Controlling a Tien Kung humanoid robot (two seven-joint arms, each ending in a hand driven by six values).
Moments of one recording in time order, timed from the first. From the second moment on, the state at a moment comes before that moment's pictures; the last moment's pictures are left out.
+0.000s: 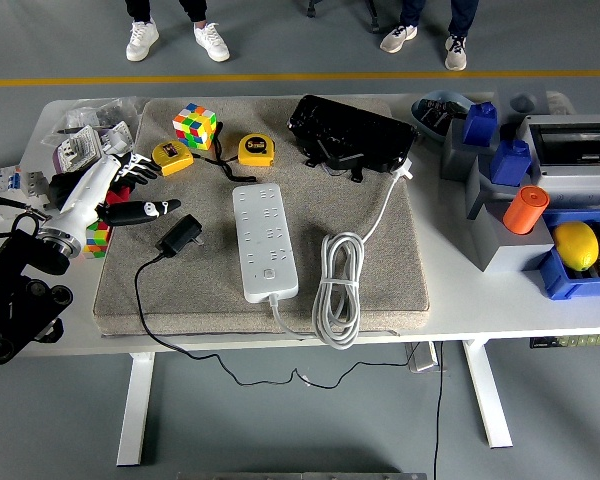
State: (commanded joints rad) left arm -0.52 0.39 -0.79 -0.95 1.39 0.34 -0.17; right arm -0.02 -0.35 0.84 0.40 -0.30 -0.10 0.20
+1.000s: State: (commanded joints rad) left arm -0.53 0.38 -0.66 -0.95 1.39 0.33 -0.14; right arm -0.01 -0.35 0.84 0.40 -0.31 -0.10 0.21
